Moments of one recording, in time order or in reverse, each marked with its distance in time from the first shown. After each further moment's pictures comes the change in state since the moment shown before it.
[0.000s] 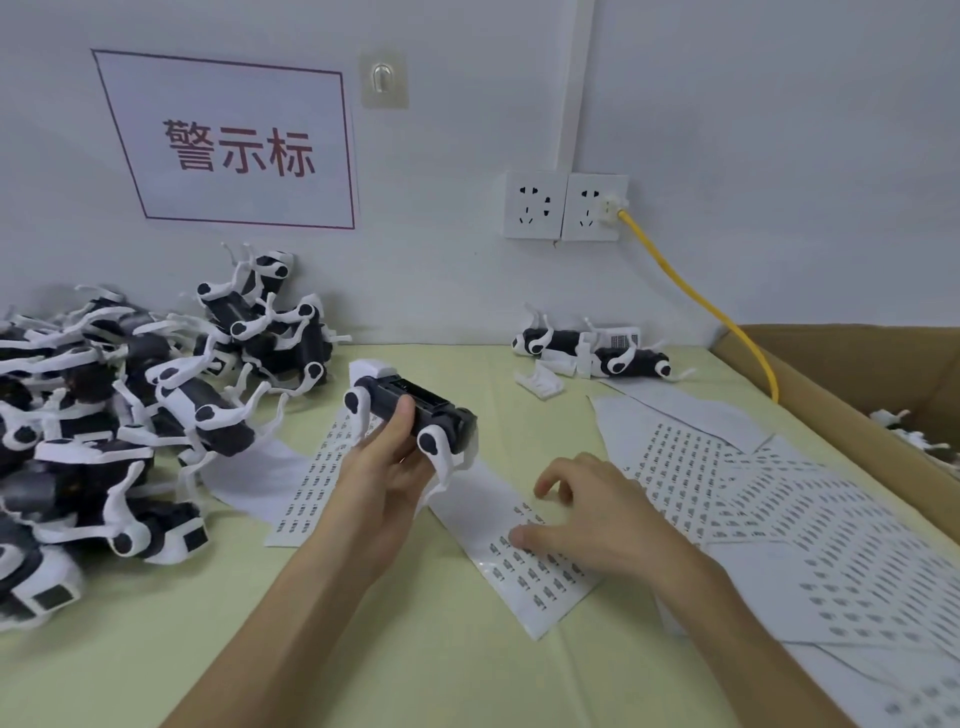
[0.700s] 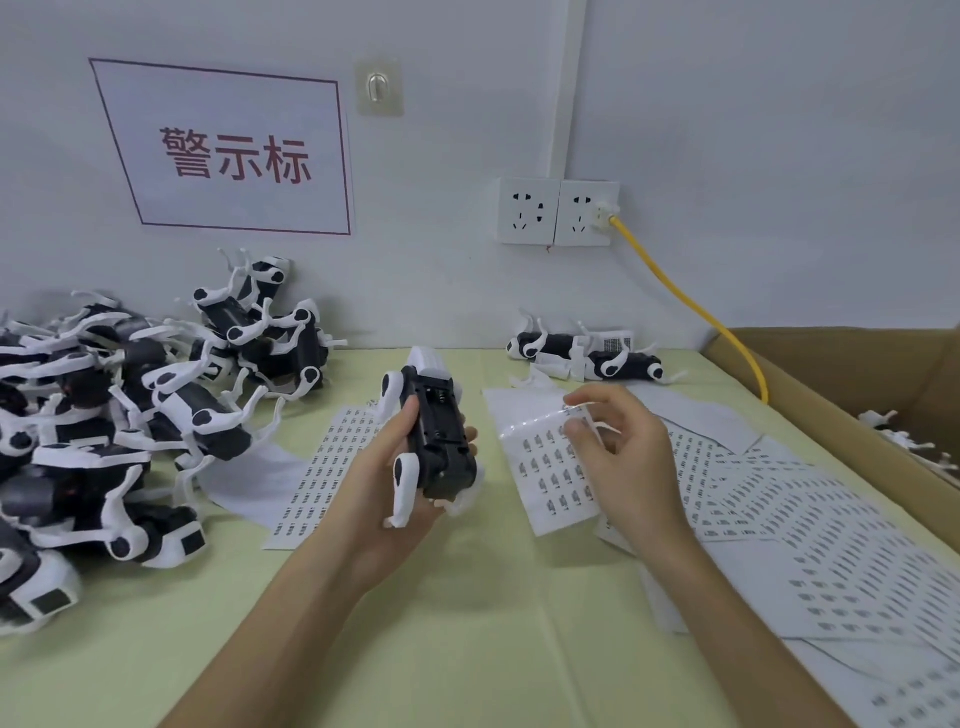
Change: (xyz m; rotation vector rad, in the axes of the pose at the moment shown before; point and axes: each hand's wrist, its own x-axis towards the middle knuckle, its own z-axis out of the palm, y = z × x) left_hand -0.010 0.000 0.017 0.271 -0.179 0.060; right_hand 0.006 0.002 -0.009 0.787 0.632 -0.200
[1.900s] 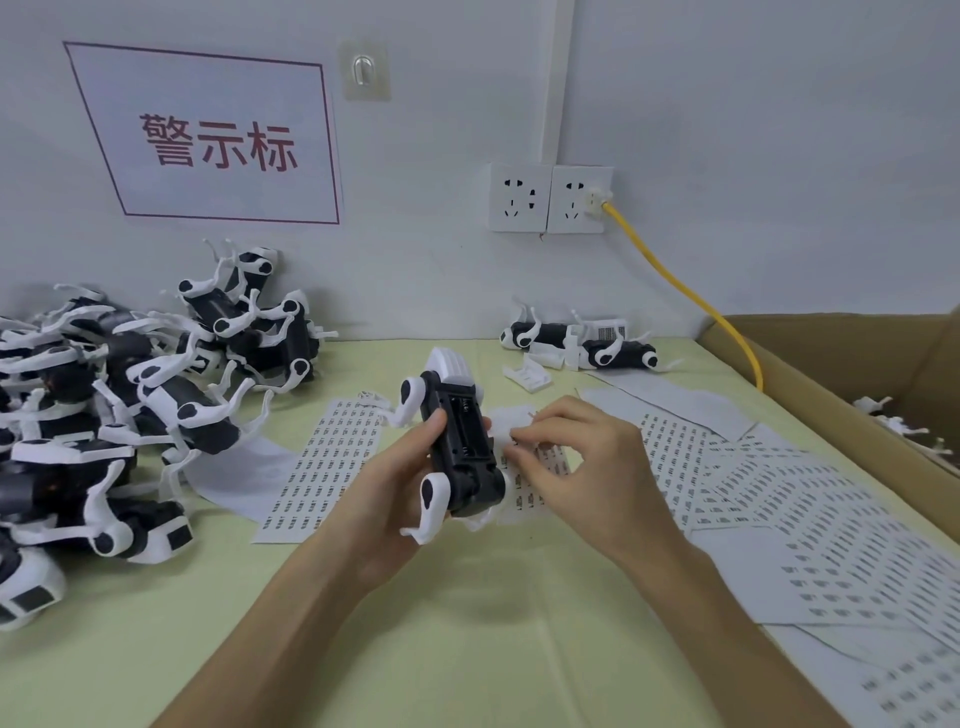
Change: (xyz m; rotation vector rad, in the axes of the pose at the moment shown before) left_hand -0.008 -0.004 0.007 0.105 -0.029 -0.174; right_hand -0.010 -0.004 0.004 -0.338 -0.121 -0.508
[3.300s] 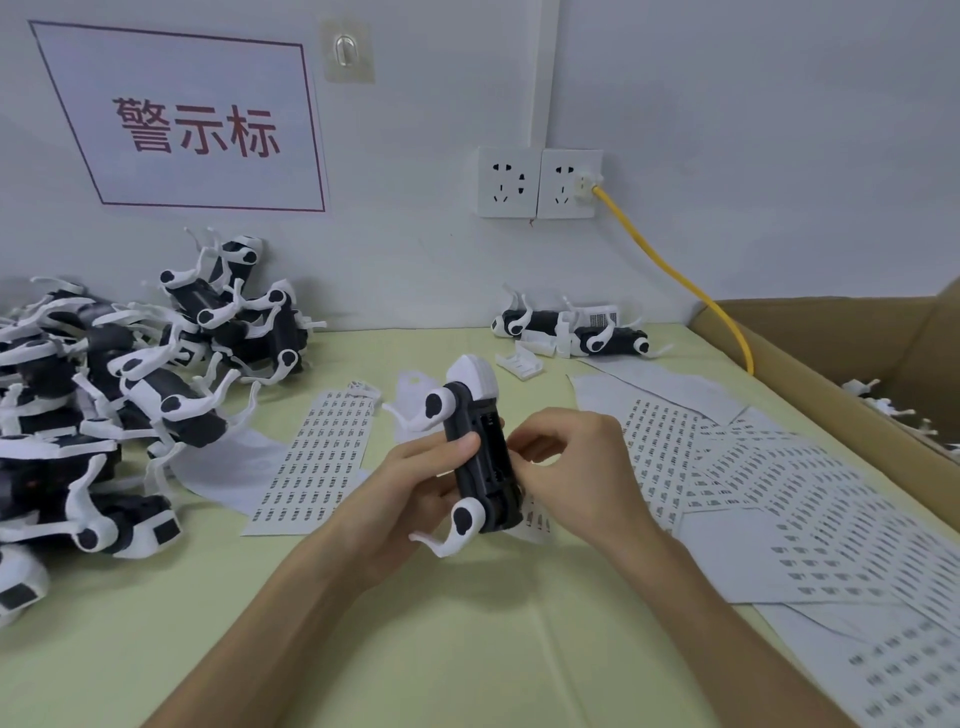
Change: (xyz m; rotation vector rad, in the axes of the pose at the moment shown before) left_hand 0.001 -0.008 0.001 0.148 -0.061 -0.127; right_hand -0.004 0.000 0.009 0.170 -0.127 0.331
